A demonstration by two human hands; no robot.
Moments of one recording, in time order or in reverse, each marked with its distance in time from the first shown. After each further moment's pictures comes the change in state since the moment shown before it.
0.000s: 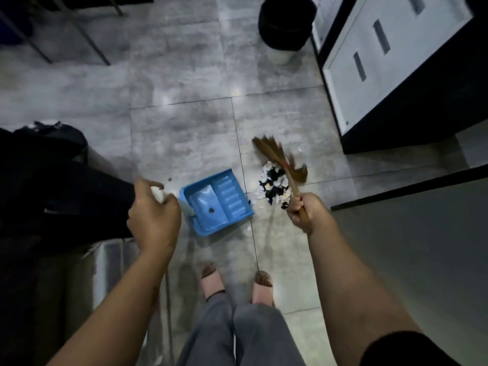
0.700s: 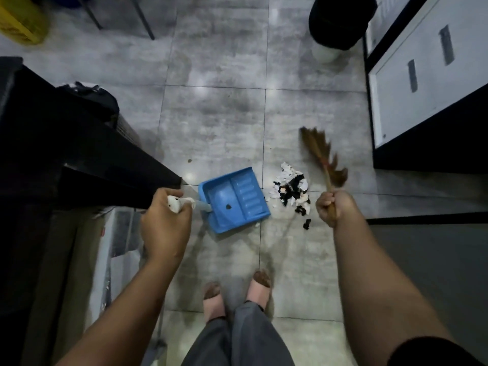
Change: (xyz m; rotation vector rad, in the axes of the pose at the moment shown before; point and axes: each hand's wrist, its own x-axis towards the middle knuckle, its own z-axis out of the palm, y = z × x) left_hand -0.042 -0.039 0.007 -0.099 -0.010 -0.093; right_hand 0.032 -0.037 -0.014 -0.030 0.007 -0.084
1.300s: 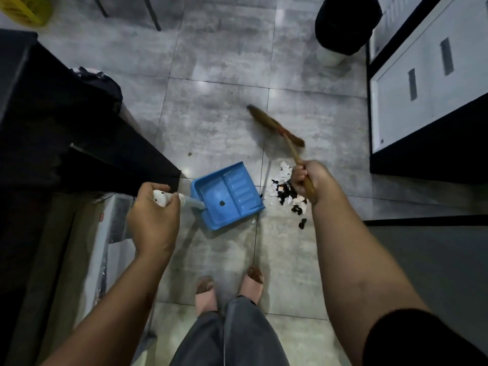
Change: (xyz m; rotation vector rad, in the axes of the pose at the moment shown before) left_hand -0.007 -0.015 -0.021 -0.055 0.106 -0.015; right_hand -0.025 0.015 0.079 -0.348 -0.109 0.072
